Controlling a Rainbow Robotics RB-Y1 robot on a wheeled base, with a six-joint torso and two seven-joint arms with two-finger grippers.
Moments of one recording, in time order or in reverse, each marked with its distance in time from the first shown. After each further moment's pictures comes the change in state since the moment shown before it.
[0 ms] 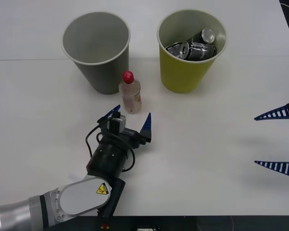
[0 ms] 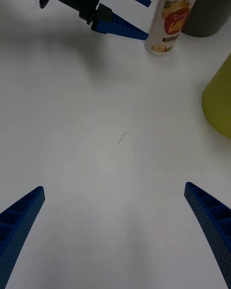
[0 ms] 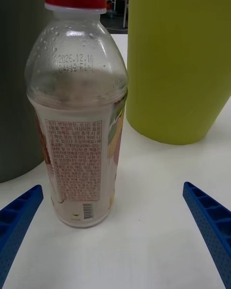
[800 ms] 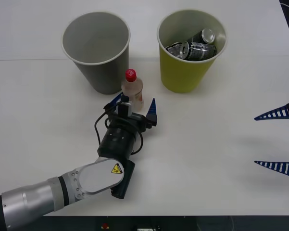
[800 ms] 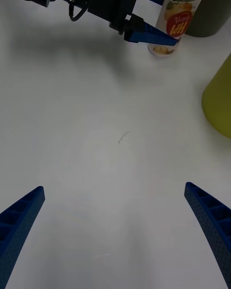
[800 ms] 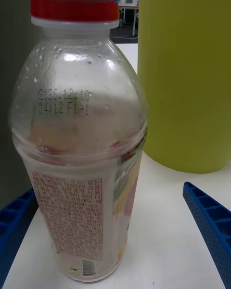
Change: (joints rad) right arm 0.000 0.000 0.000 0.000 0.000 0.000 0.000; left arm -0.117 -0.112 0.030 0.181 0.025 -0.001 0.014
